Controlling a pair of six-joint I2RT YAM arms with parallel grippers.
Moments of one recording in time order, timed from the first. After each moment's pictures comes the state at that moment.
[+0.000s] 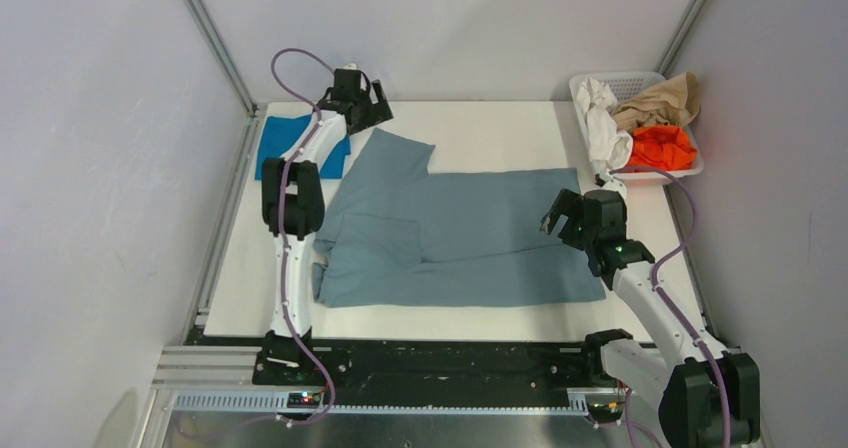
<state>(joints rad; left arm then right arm) -0.18 2.37 2.08 -0.42 0.03 -0.47 0.17 0.97 0.59 -0.28 0.11 0.53</state>
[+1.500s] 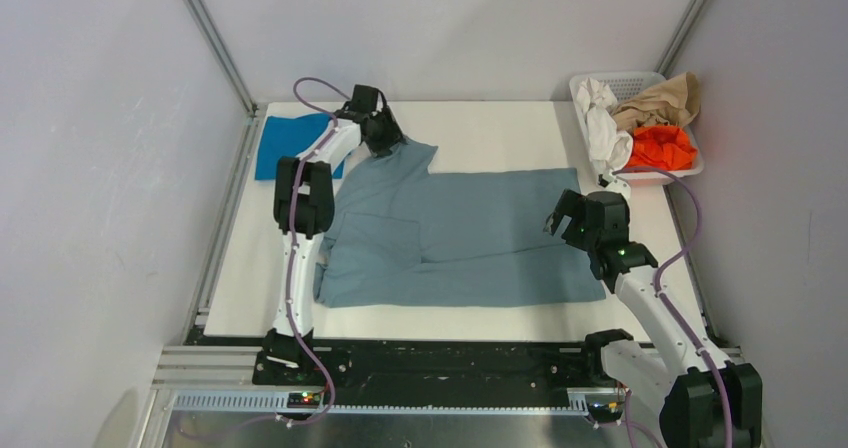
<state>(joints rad) -0.21 2.47 2.11 -0.51 0.16 -0.69 0.17 0.94 0.59 -0.30 0.16 0.50</state>
